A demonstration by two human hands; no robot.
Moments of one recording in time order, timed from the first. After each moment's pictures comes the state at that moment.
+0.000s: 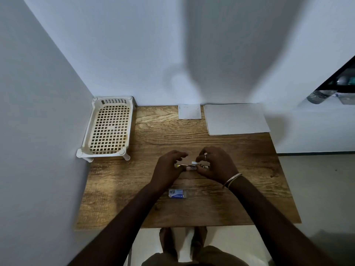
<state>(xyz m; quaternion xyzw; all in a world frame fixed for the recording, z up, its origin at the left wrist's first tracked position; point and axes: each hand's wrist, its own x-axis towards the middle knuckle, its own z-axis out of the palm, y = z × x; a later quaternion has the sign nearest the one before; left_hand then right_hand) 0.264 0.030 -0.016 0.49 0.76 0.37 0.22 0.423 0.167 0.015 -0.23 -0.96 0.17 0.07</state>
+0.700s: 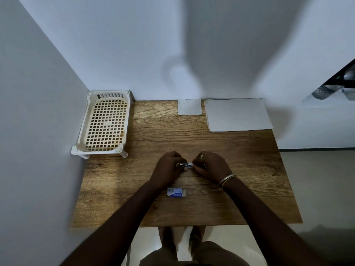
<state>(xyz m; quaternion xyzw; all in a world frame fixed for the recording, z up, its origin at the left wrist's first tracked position) 0.258 0.039 -0.056 0.53 0.78 0.24 0.21 0.415 0.166 -0.020 -0.24 -0.94 0.22 0.00</state>
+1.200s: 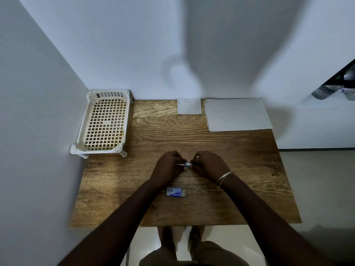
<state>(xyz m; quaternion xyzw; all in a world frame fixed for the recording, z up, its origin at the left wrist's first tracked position) 0.257 0.041 -0.059 0.55 0.77 0.24 0.21 0.407 0.169 -0.022 -0.21 -0.96 0.18 -0.04</state>
